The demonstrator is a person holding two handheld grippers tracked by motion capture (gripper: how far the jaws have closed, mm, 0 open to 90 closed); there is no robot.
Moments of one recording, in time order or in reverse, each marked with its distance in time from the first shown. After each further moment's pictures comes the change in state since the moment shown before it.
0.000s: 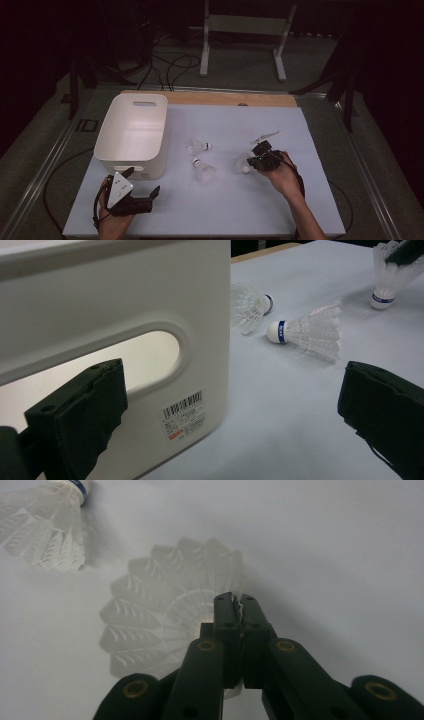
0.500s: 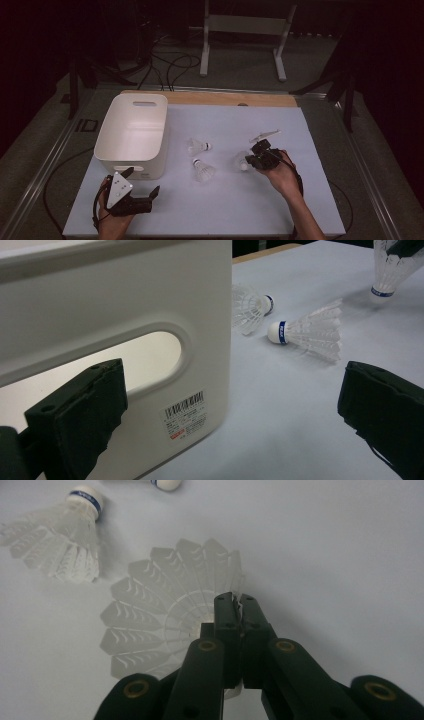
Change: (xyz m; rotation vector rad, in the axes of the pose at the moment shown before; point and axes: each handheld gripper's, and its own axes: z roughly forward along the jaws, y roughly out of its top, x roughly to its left) left arm 0.000 0.000 -0.001 -0.003 0.002 0.000; right arm 0.006 0.007 -0.008 -0.038 -0.004 -0.014
